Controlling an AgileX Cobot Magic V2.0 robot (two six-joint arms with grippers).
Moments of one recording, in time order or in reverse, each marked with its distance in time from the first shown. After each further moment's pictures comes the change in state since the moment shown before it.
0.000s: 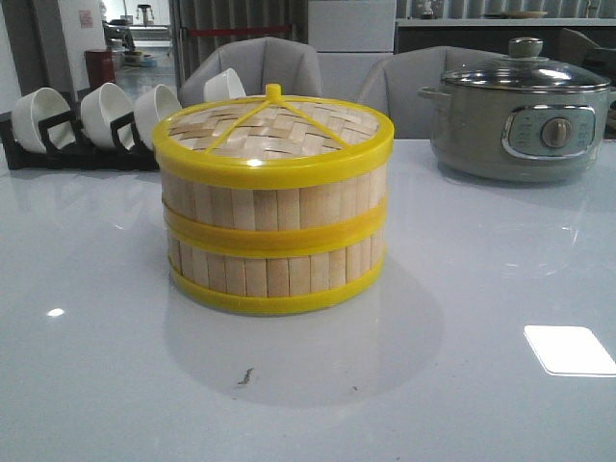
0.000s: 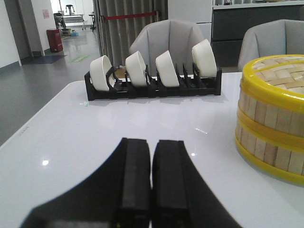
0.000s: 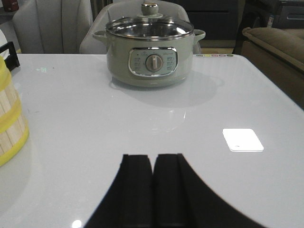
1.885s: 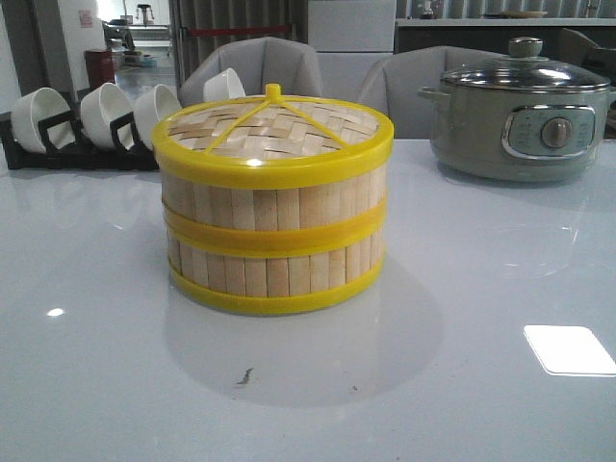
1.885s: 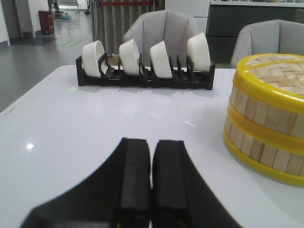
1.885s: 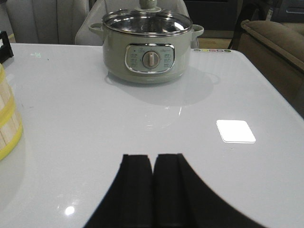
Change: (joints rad) left arm 0.000 0.000 0.000 -0.140 0.035 0.053; right arm 0.000 0.150 -0.129 -0.046 0.033 0.000
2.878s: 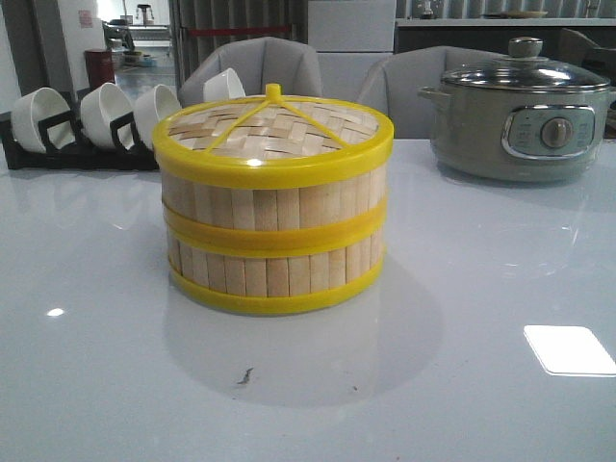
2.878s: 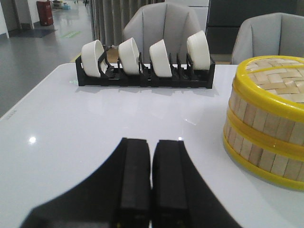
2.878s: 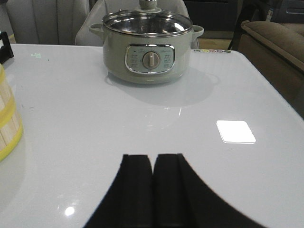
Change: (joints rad) left arm 0.000 0.095 -0.092 0.017 0.031 0.000; right arm 0.000 0.000 0.000 0.000 -0.002 0.000
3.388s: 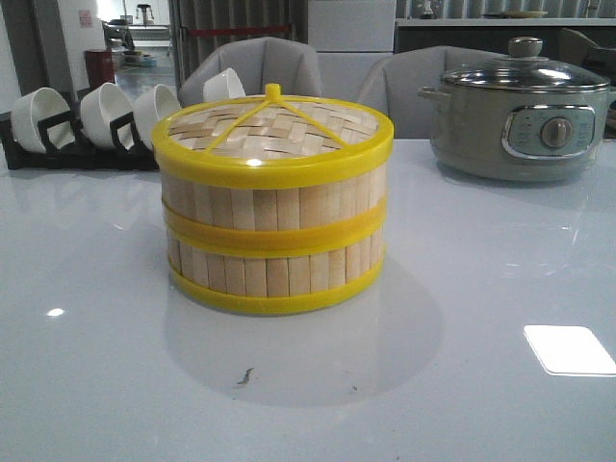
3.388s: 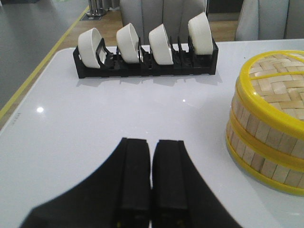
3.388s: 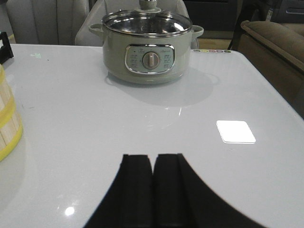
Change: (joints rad) left arm 0.000 0.367 -0.368 0.060 0.158 -0.004; right arm 0.000 0.000 0.000 0.000 -0.001 0.000
